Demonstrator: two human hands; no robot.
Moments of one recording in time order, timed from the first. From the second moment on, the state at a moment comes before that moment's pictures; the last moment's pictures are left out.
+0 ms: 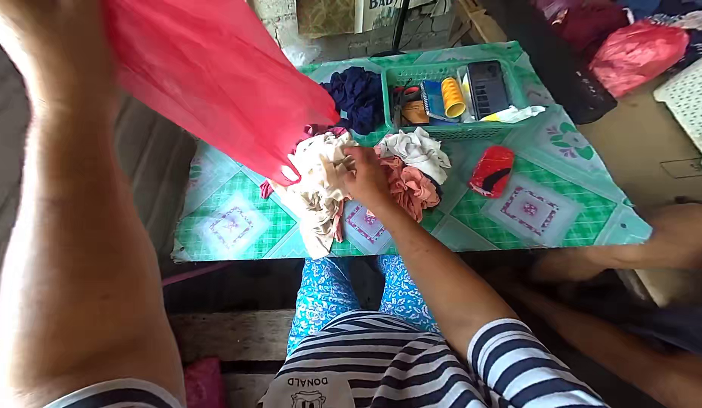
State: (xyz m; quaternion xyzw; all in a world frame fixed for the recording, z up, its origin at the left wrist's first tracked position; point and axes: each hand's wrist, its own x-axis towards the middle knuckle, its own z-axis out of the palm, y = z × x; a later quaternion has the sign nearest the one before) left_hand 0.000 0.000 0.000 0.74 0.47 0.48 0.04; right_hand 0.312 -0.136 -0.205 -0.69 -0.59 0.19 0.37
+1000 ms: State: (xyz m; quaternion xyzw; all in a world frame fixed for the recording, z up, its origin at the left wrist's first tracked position) left_hand -0.051 -0.141 -0.221 0.67 0.65 0.34 0.08; right_hand 0.265 -0.109 -0.183 -0.54 -0.72 0.08 0.43
